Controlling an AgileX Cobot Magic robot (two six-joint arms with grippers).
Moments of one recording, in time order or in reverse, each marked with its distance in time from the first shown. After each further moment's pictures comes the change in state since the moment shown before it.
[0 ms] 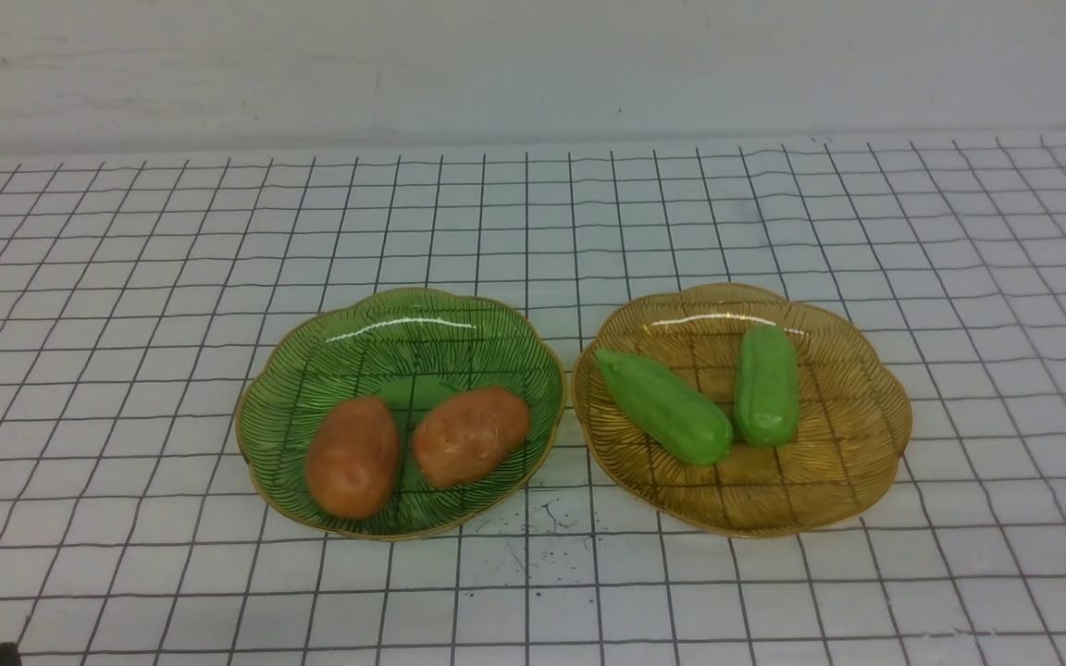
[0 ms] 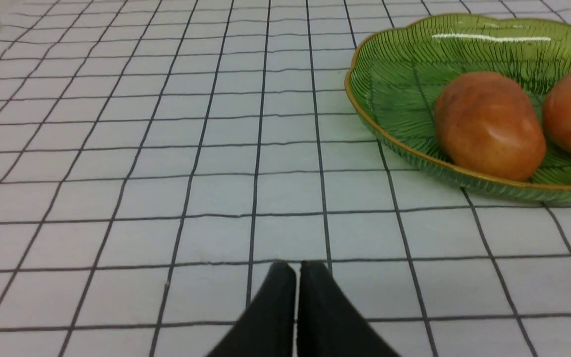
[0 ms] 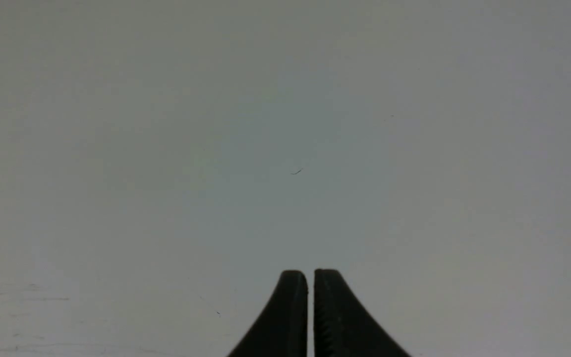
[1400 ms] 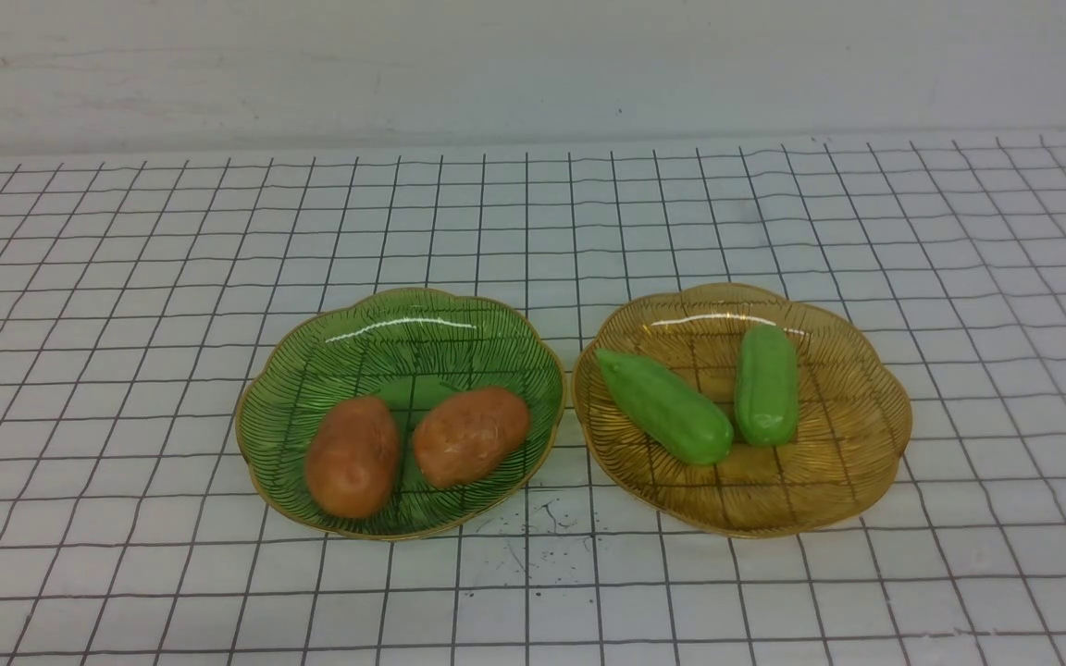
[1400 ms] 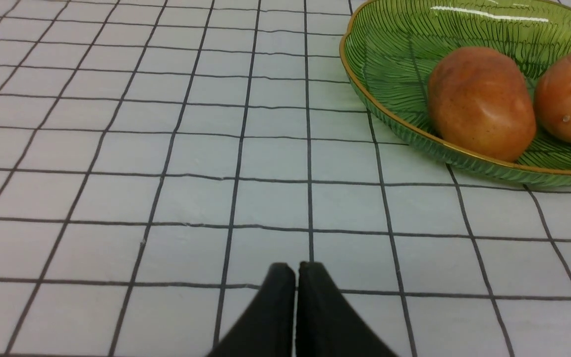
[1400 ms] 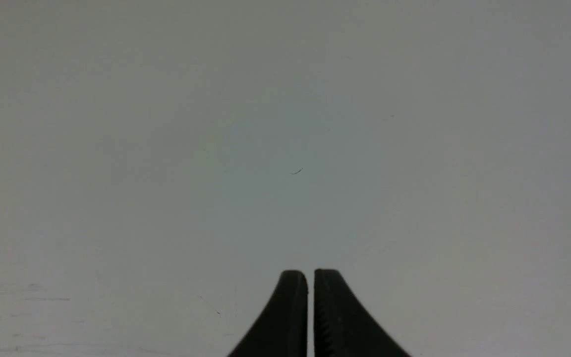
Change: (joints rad) right arm 0.000 0.000 0.000 0.000 0.000 0.000; left arm 0.000 -0.001 0.001 -0.050 0.047 -0.045
